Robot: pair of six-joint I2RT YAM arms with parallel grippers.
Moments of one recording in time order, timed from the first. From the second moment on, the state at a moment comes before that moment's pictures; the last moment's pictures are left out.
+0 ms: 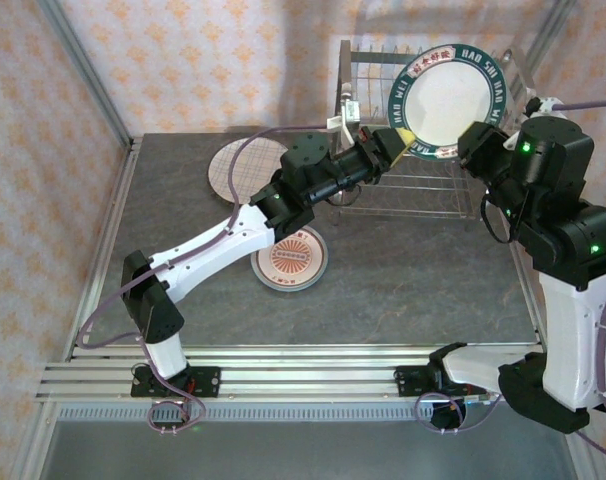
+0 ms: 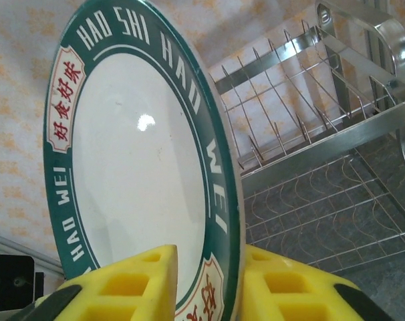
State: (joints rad) left arm -0.85 1.76 1.75 0.23 0.20 -1.34; right arm 0.36 1.19 2.06 -1.17 0.32 0.64
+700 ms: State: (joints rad) left arm -0.77 1.57 1.55 0.24 0.29 -1.32; right arm 0.36 1.18 2.06 -1.18 0.21 0.49
